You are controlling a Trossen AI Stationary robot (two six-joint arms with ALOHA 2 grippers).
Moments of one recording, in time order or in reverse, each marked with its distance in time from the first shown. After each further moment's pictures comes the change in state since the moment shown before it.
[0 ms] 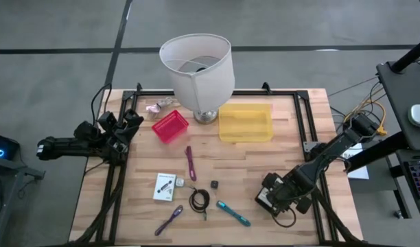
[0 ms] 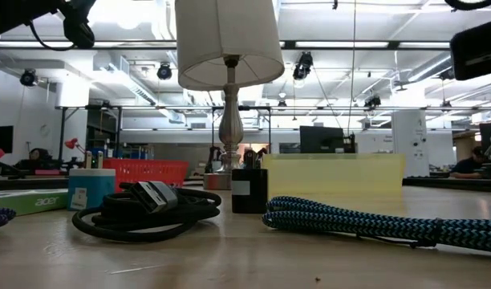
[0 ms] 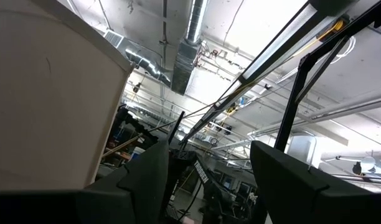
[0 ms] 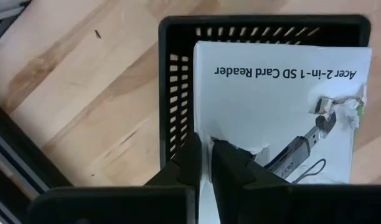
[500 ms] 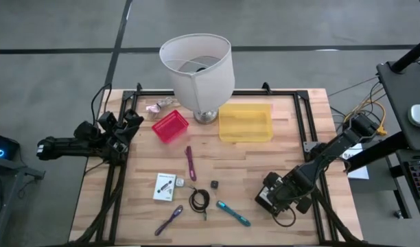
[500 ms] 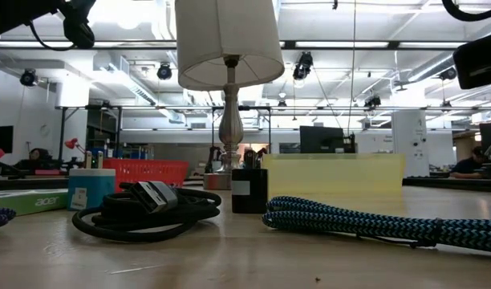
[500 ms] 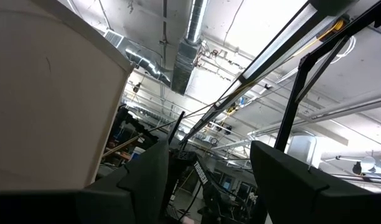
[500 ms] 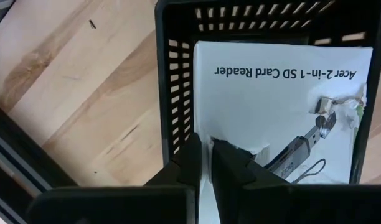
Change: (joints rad) left arm 0.000 0.000 0.000 0.000 0.000 0.000; right arm 0.000 0.001 -0.022 0.002 -0.004 0.042
